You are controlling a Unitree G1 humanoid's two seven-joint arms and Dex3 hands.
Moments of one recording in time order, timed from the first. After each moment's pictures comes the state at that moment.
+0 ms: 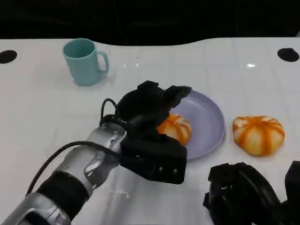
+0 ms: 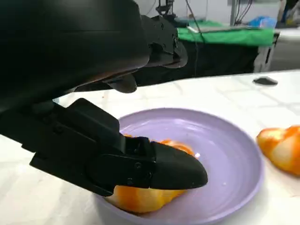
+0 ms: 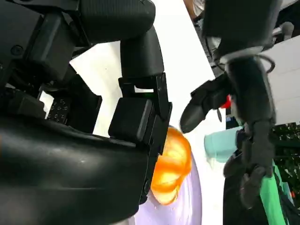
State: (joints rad) left arm -0.67 0.13 -0.59 0.63 0.76 -0.20 0.12; right arm -0.01 -0.02 0.04 0.25 0.28 -0.02 0.59
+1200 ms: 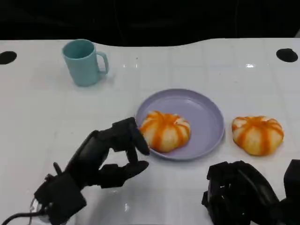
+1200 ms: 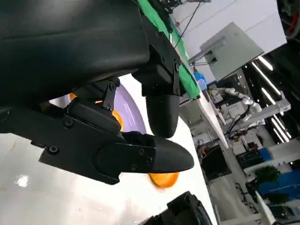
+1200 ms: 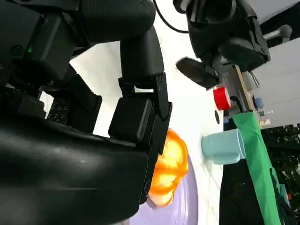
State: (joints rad) left arm -0.18 0.14 -0.20 0.46 -0.07 -0.71 -0.31; right arm -0.02 -0.02 0.04 0.25 0.27 -0.03 0.59
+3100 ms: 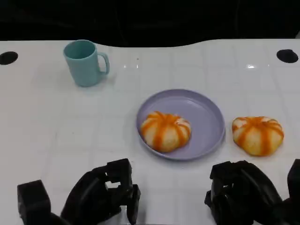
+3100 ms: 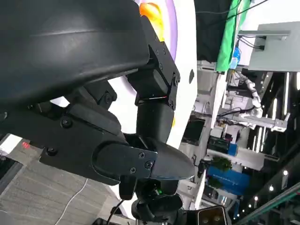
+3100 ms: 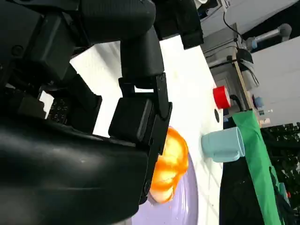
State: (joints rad) left arm 0.02 0.01 -0.06 0.33 -0.38 -0.24 -0.69; right arm -0.03 -0.03 0.03 0.26 0.29 -0.04 0.60
